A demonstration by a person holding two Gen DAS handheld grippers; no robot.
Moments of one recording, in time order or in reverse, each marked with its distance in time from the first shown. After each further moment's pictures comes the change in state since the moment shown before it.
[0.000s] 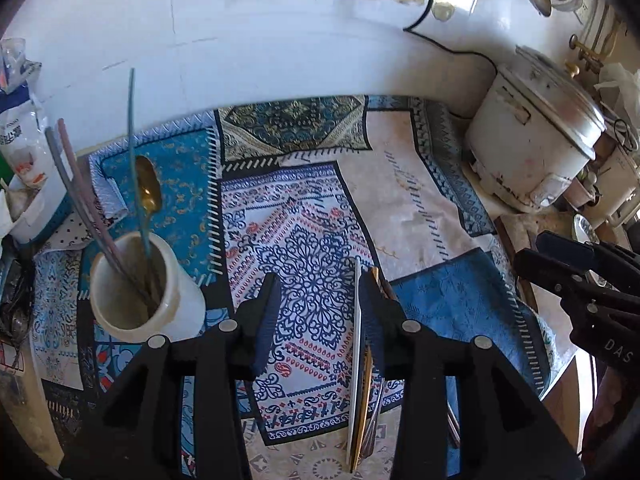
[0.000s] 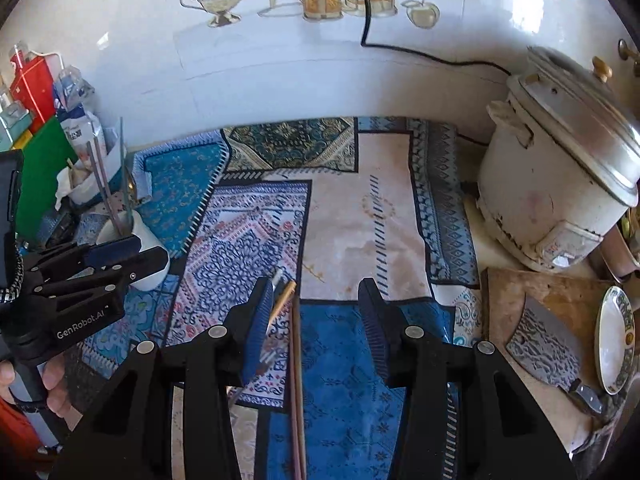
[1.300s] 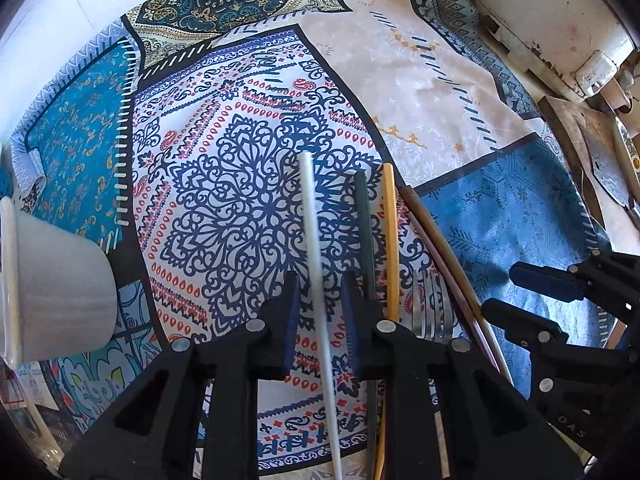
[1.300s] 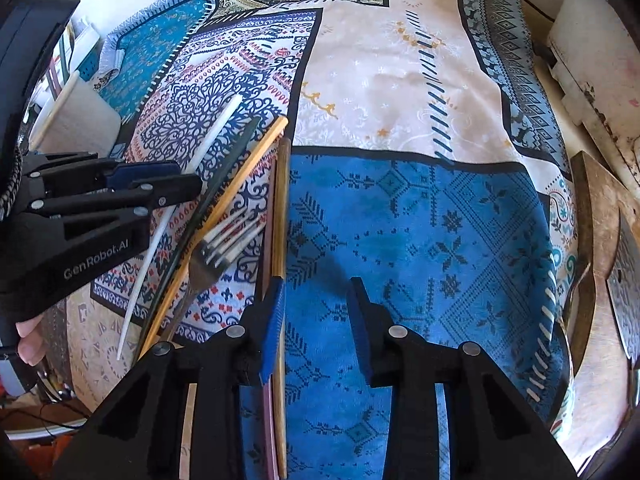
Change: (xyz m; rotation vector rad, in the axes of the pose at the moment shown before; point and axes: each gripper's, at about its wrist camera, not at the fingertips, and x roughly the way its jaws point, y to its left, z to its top) left arm 0.124 -0.029 -0.029 0.155 0.308 0.026; right arm 0.104 -0.007 -0.068 -0.032 0.331 0.092
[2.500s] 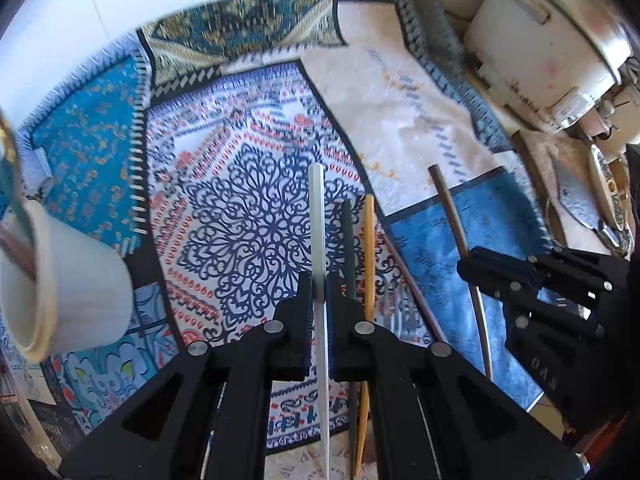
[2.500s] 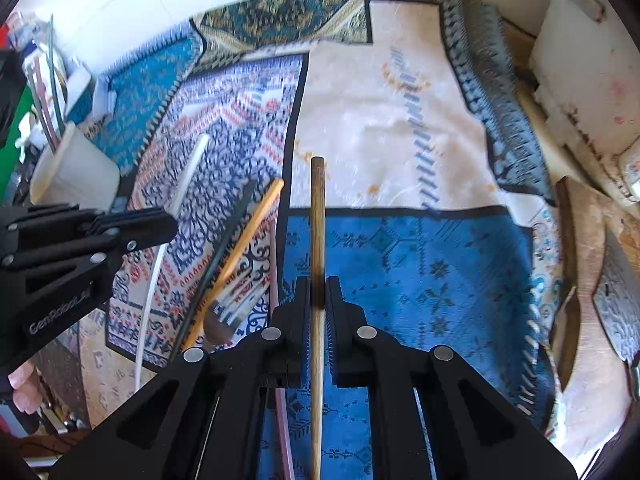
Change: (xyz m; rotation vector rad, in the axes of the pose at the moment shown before) left arm -0.041 0.011 -0.001 -0.046 -0.074 -0.077; right arm -0.020 0.005 0.032 0.066 -0.124 -0.029
